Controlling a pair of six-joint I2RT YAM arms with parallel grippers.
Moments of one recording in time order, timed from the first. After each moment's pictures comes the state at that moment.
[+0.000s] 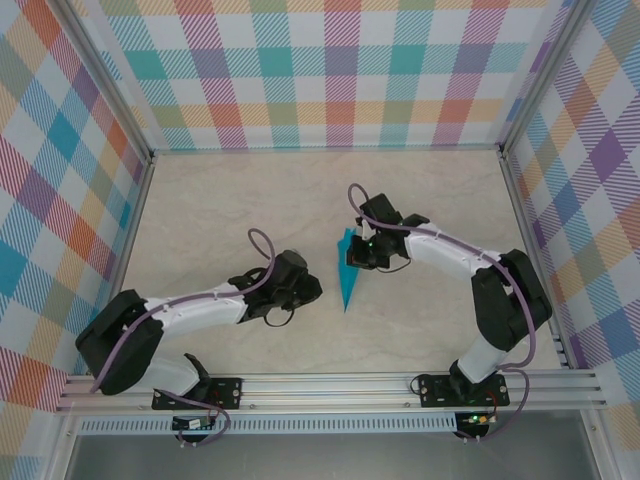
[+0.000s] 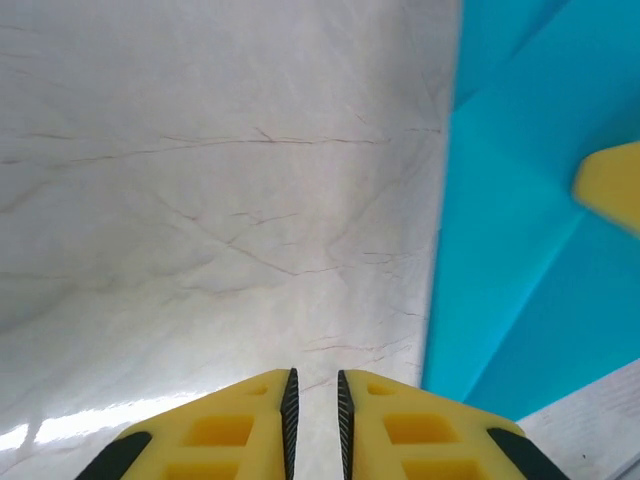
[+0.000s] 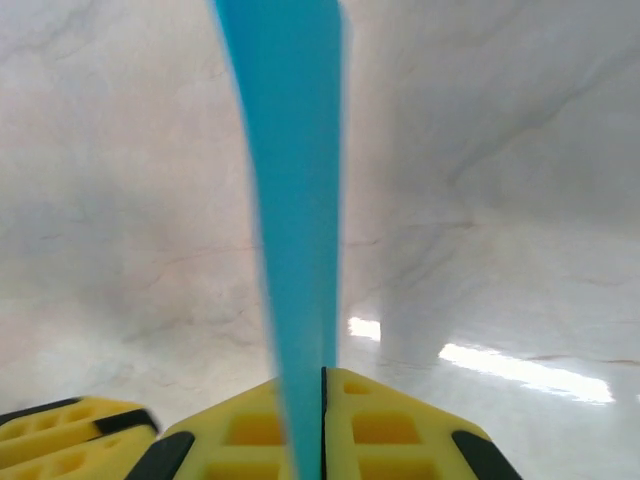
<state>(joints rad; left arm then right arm) -0.84 1.36 0.66 -0.14 0.00 -1.10 0.59 1.65 1.16 -0.65 -0.25 0.60</state>
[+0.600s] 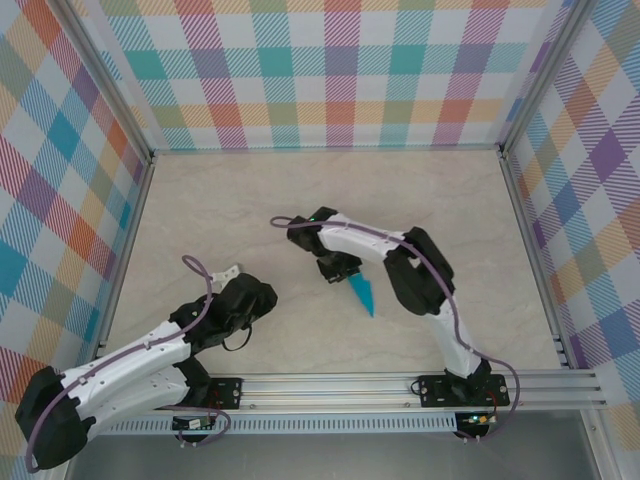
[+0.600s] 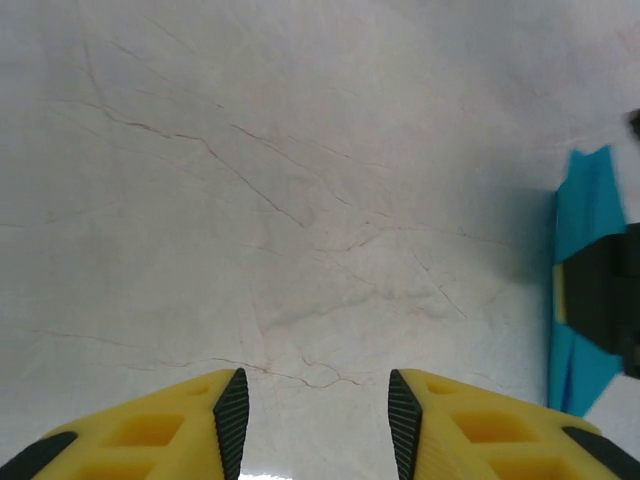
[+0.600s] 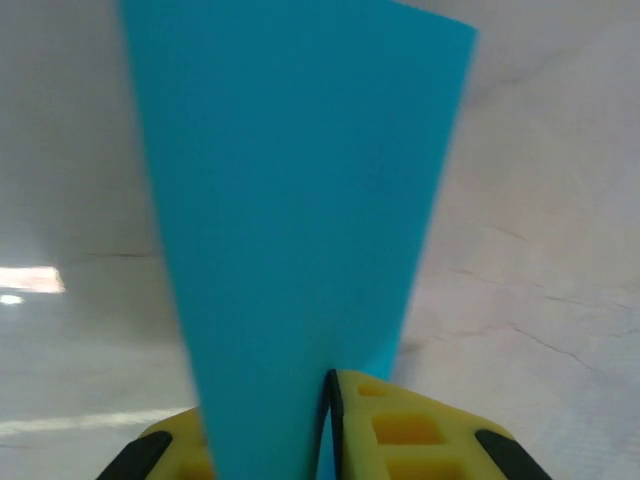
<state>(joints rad) -0.80 0.82 0.46 -0.50 -0.28 -1.20 0.90 2.27 1.82 -1.34 0.33 0.58</state>
